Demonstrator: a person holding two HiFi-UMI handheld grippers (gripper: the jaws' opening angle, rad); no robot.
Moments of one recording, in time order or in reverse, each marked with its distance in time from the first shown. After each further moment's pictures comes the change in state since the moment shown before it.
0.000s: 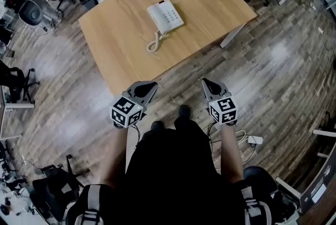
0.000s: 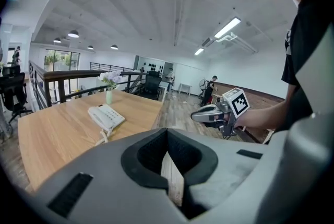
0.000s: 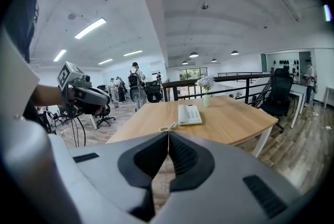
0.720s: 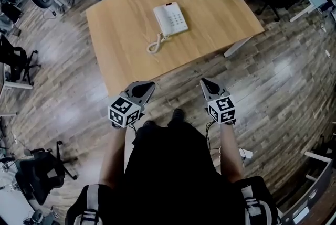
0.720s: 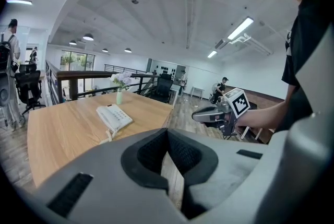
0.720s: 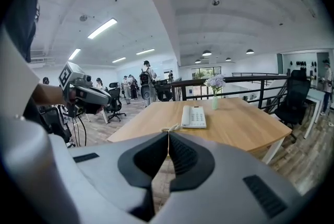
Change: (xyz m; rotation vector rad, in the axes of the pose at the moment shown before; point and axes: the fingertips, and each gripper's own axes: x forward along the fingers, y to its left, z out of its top) left arm 0.023 0.004 0.010 -0.070 -0.038 0.139; right arm 0.024 -0.038 0.016 -0.081 0.016 0.143
